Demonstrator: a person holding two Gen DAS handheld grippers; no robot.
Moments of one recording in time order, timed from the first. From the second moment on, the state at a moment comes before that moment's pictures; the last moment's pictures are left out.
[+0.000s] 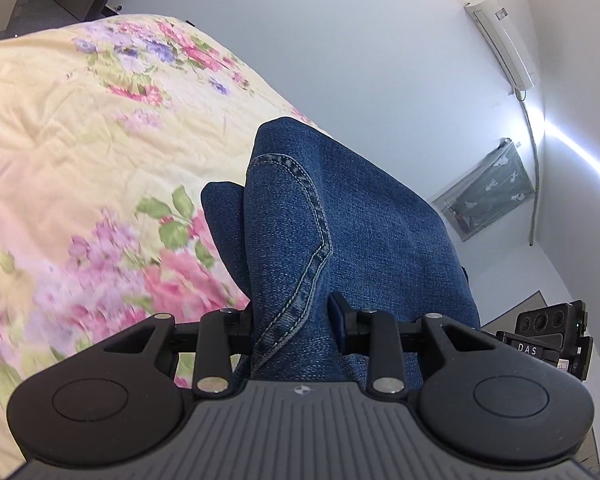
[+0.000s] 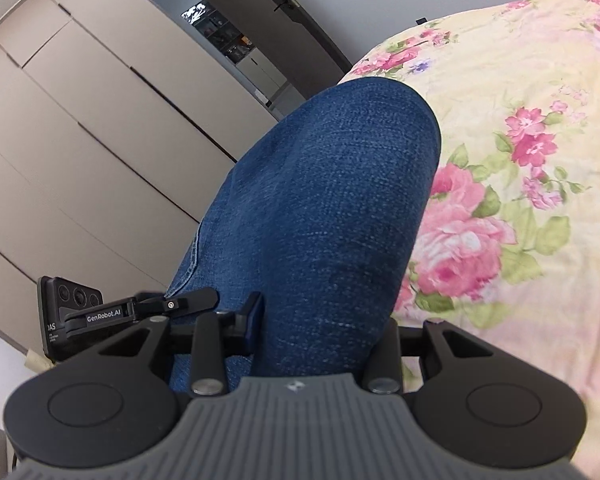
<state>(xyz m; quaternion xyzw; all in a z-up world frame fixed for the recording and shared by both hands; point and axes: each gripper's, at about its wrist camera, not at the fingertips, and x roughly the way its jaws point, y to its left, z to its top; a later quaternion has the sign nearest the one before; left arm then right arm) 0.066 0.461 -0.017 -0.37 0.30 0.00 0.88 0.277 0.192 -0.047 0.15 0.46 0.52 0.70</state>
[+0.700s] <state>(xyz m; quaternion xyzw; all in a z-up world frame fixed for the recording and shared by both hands) 0.112 0.535 -0.126 -0.35 0.40 0.03 0.85 0.295 0.260 -0.202 0.23 0.52 0.48 0.67</state>
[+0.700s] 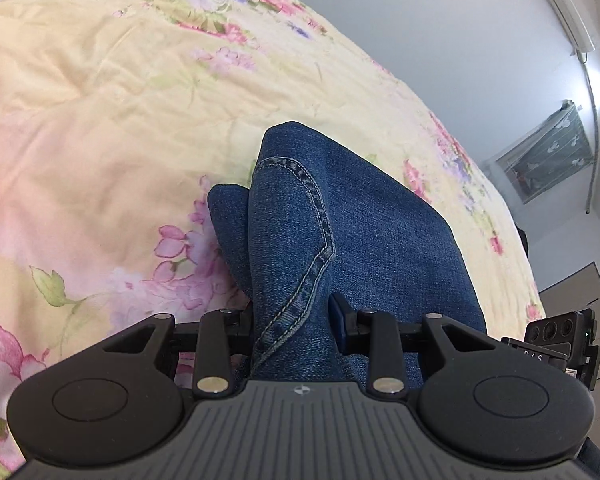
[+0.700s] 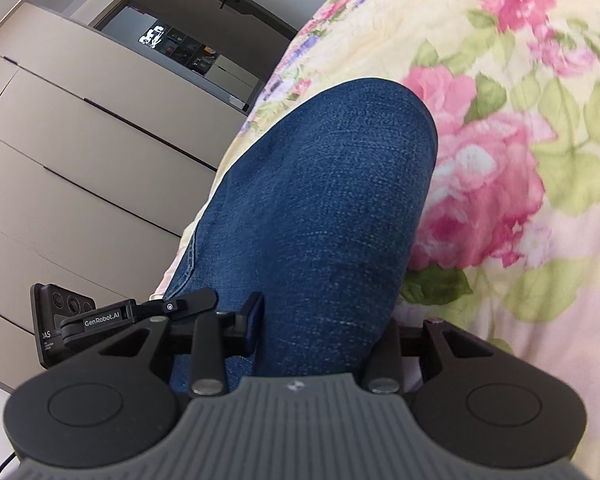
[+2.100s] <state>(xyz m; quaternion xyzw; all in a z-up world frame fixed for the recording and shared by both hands) 0.015 0.435 -0.075 -0.23 0.42 0.18 0.86 0.205 0.185 -0.173 0.07 0.52 0.36 0.77</state>
